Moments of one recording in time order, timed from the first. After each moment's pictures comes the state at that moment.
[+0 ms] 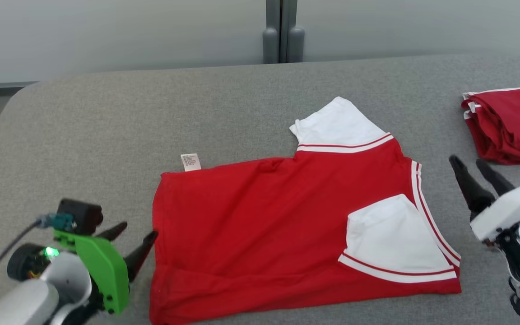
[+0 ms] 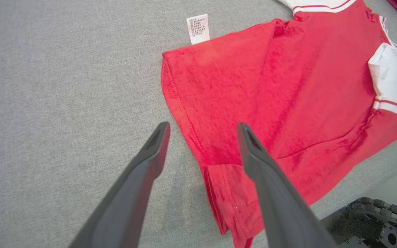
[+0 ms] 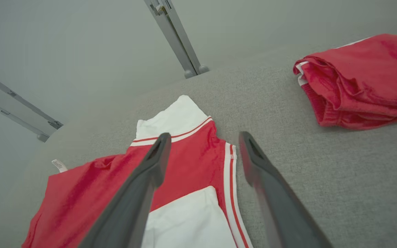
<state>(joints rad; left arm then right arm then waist) -0.32 0.76 -0.76 -0.02 -0.97 0.10 0.29 -0.18 -0.35 -0.01 0.15 0.74 0.13 0.24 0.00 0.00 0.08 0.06</state>
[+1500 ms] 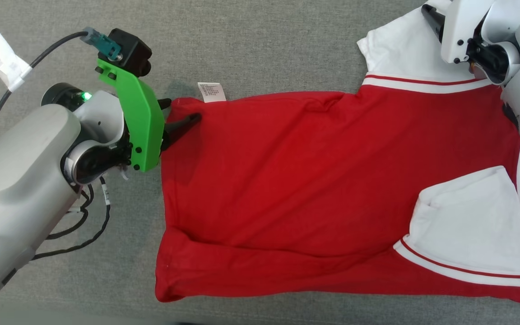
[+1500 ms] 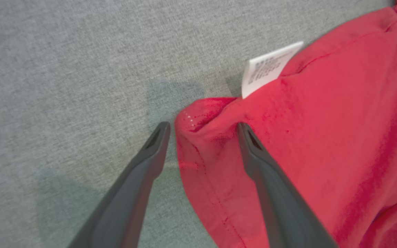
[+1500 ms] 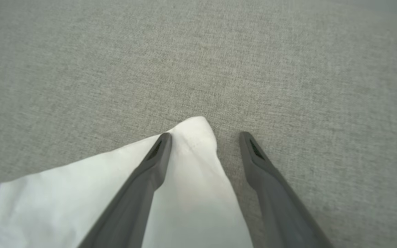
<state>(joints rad) -1.10 0.56 -1.09 0.38 -1.21 -0.13 0.54 -1.26 -0.34 0.62 1.09 0.70 0.13 0.38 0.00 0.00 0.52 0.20</state>
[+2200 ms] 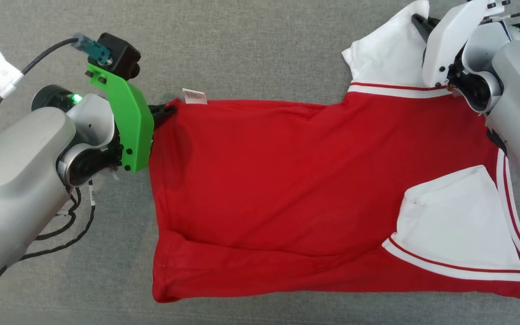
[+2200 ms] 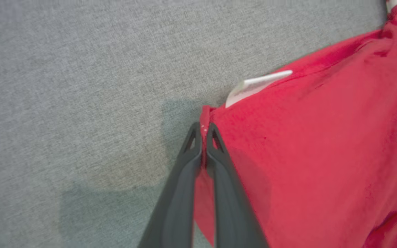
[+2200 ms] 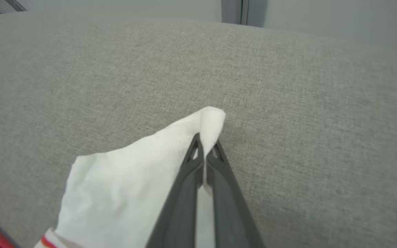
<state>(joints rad) -1.15 0.57 -1.23 0.46 -1.27 -0.13 0.42 -1.21 -0.38 0.81 0.98 0.90 0.13 0.18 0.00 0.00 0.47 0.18</state>
